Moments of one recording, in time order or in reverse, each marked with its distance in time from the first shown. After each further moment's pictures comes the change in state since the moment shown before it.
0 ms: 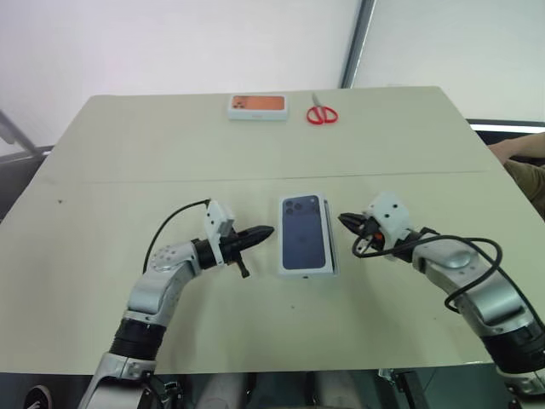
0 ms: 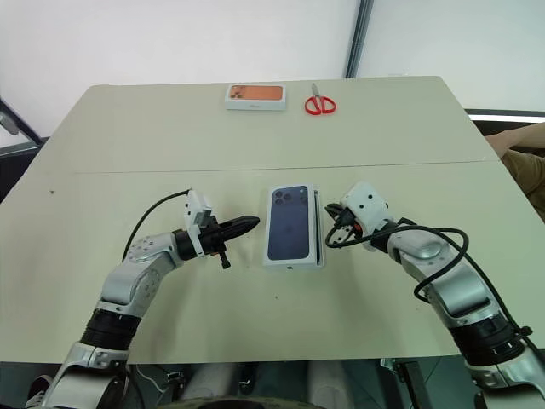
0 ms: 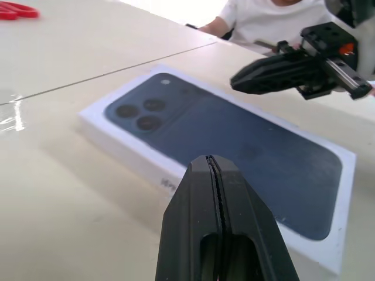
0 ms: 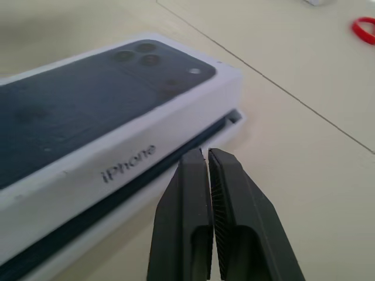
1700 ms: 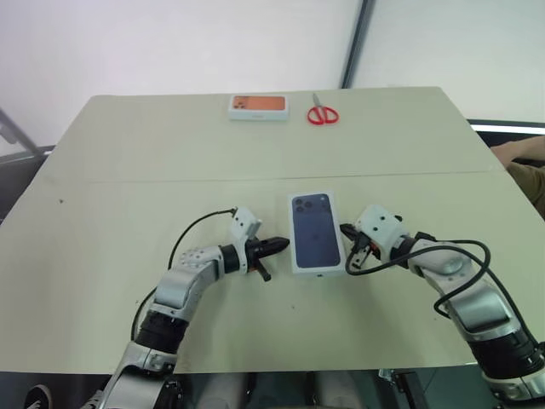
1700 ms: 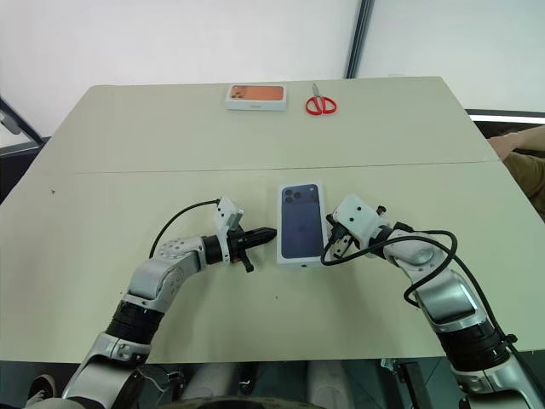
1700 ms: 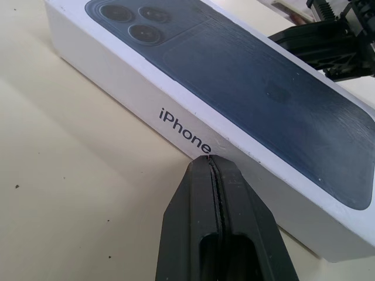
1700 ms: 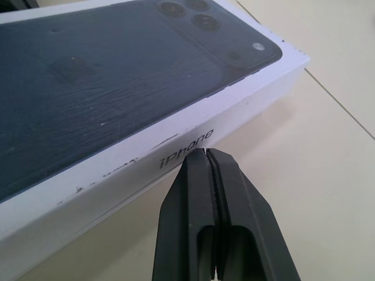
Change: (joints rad) left arm -0.056 -0.123 -0.101 0.046 0.073 0.185 0.091; right arm 0.035 0.078 -0.040 -0.003 -0.264 0.027 0.145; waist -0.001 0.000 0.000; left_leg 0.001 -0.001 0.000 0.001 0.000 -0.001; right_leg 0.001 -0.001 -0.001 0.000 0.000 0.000
